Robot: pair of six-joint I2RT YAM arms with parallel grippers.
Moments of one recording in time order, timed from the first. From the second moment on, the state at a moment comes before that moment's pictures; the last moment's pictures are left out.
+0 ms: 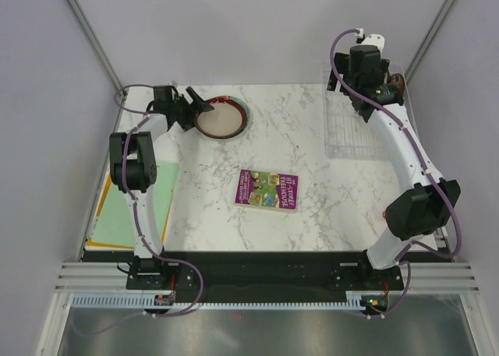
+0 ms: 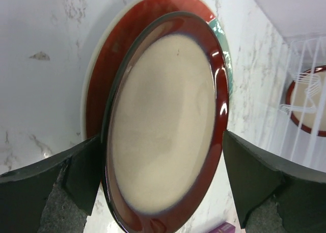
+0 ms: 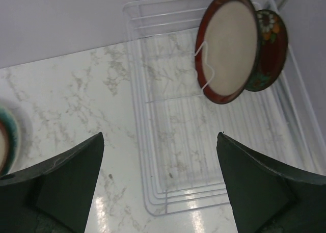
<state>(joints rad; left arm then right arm) 0.02 2.25 1.66 -0.04 0.50 -0.72 0.20 1.66 1.76 -0.54 0.36 0.23</state>
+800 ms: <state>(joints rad) -0.10 2.23 1.85 -0.56 0.00 -0.43 0.08 1.97 1.99 -0.61 0.70 0.07</state>
